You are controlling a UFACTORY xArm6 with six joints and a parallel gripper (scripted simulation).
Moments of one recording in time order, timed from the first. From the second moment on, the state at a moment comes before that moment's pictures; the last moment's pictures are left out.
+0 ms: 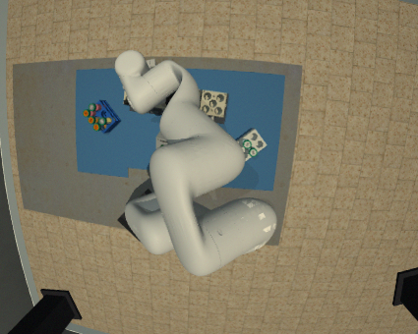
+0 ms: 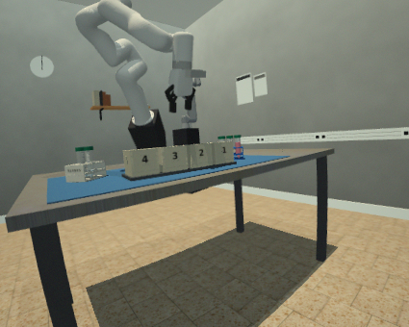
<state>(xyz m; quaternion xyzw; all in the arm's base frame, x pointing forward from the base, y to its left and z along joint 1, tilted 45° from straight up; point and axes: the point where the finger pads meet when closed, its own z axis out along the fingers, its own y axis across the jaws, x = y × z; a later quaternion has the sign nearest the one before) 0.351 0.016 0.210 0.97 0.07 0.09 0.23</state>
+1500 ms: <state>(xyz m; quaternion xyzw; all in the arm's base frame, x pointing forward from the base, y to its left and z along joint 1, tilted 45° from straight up) 0.323 -0.060 0.254 0.91 0.12 0.22 0.33</state>
